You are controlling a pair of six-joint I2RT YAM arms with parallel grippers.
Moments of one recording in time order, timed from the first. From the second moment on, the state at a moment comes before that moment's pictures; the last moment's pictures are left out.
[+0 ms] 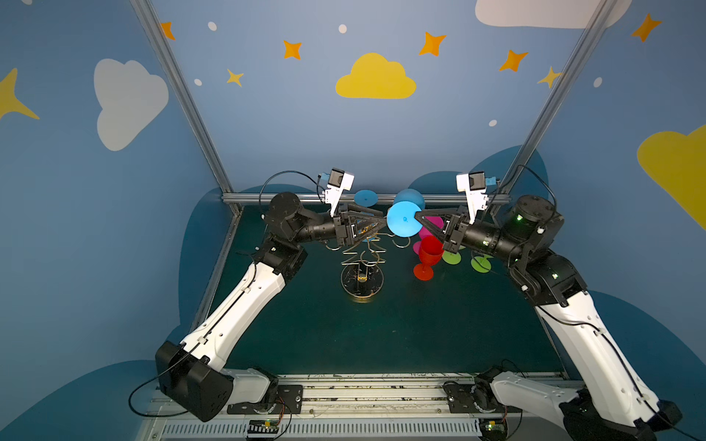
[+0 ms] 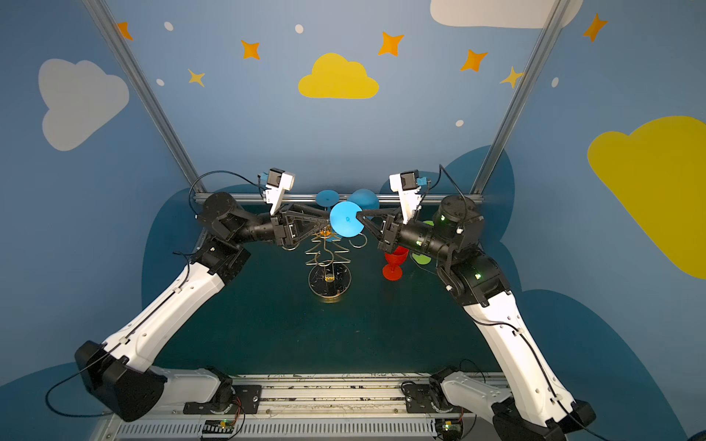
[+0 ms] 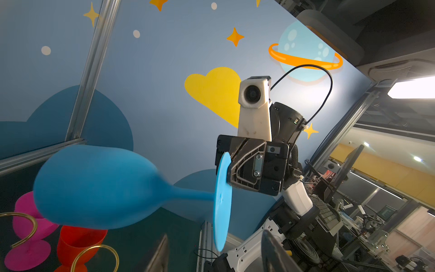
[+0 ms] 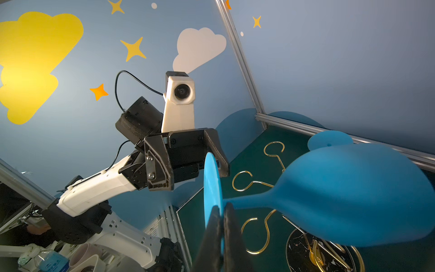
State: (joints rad) left arm -0.46 1.36 1.35 0.29 1.01 -0.77; right arm 0.53 1.13 1.51 -0.41 -0.60 0.42
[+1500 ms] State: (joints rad) left arm -0.49 1.41 1.39 0.44 1.00 -1.25; right arm 0.58 0.87 1.00 -0.08 -0.27 -0.20
